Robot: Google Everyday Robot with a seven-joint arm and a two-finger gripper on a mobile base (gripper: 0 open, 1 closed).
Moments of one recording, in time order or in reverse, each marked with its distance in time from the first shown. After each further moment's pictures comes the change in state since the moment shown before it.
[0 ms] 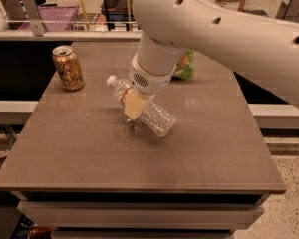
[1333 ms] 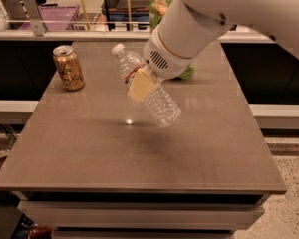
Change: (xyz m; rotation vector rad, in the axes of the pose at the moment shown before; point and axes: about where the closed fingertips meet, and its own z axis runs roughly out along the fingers) arm 0.002 0.007 -0.080 0.020 -0.199 0.026
